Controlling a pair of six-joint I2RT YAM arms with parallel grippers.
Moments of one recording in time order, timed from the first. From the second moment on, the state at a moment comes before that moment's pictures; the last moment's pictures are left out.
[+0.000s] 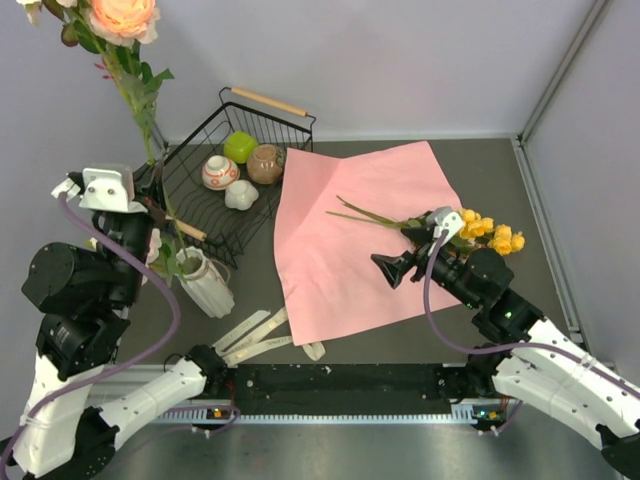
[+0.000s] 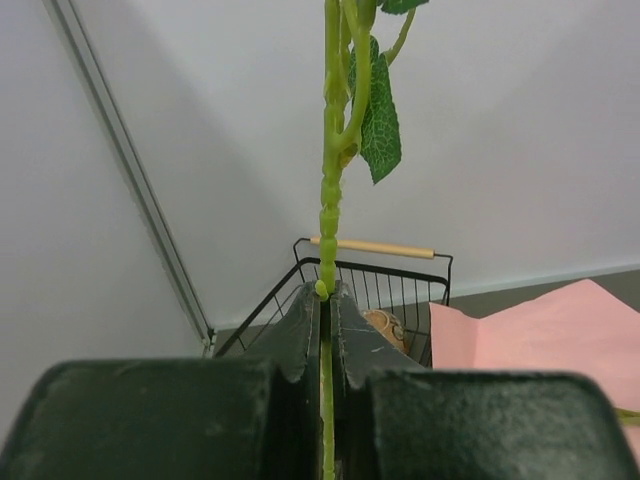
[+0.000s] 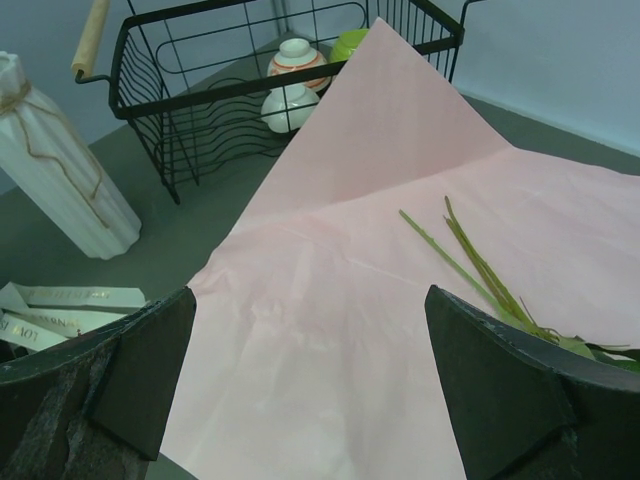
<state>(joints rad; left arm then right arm) -0.67 0.72 1.46 -0.37 -0.52 0.31 0.75 0.63 0.57 0.06 -0.03 0.09</state>
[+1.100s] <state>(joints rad) -0.67 0.36 0.80 -0.23 -0.56 0.26 0.75 0.65 0.54 0.06 -0.07 0.17</state>
